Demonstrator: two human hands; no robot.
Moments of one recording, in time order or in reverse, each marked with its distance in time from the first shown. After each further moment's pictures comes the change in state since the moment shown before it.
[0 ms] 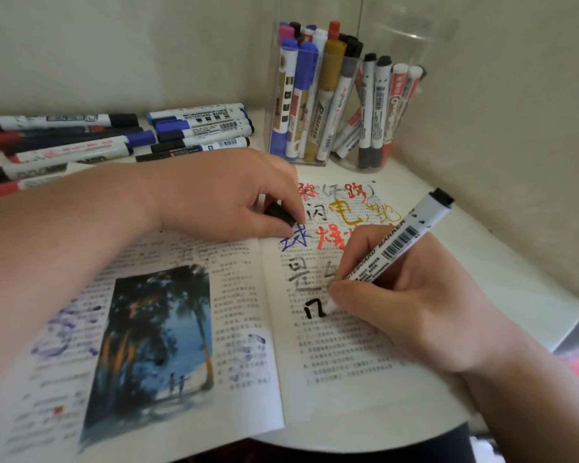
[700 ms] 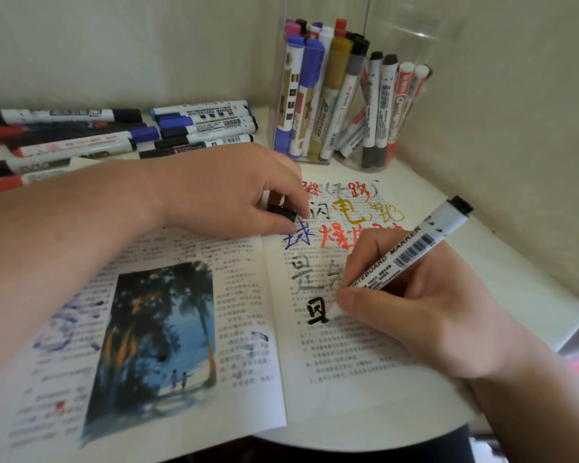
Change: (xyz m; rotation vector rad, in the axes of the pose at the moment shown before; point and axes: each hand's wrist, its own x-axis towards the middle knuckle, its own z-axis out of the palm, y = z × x) left_hand 0.000 0.001 0.000 0.021 0.023 0.011; right_hand -0.005 -0.003 -0.001 0.092 -0.058 -0.023
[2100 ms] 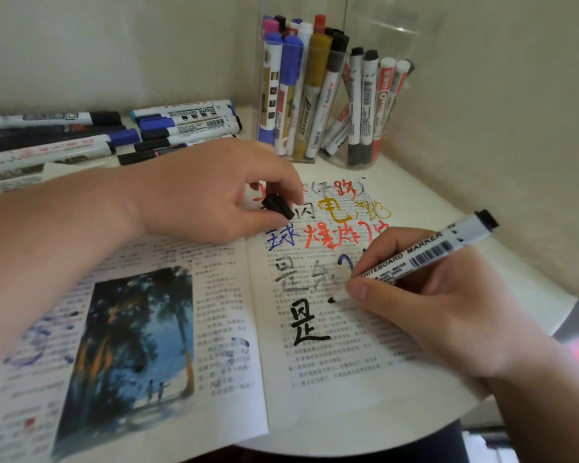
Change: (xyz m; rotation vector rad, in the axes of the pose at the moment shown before) left_hand 0.002 -0.004 0.005 -0.042 0.135 0.034; right_hand -0.014 0.012 -0.021 -0.046 0.167 0.015
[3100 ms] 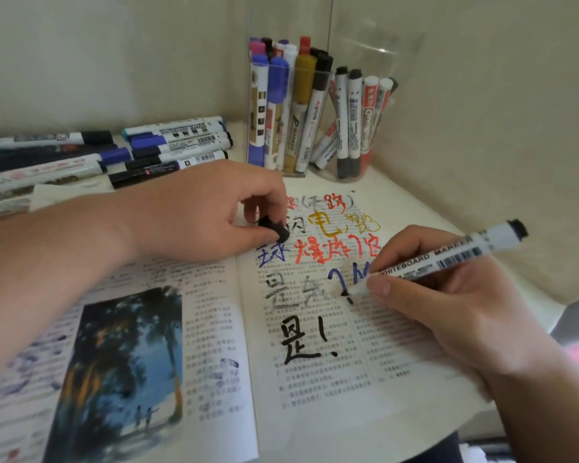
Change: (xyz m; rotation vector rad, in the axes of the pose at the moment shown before) left_hand 0.001 0.010 0.000 -0.063 -0.005 -0.108; right_hand 0.001 0.009 -0.021 0.146 0.040 -0.050
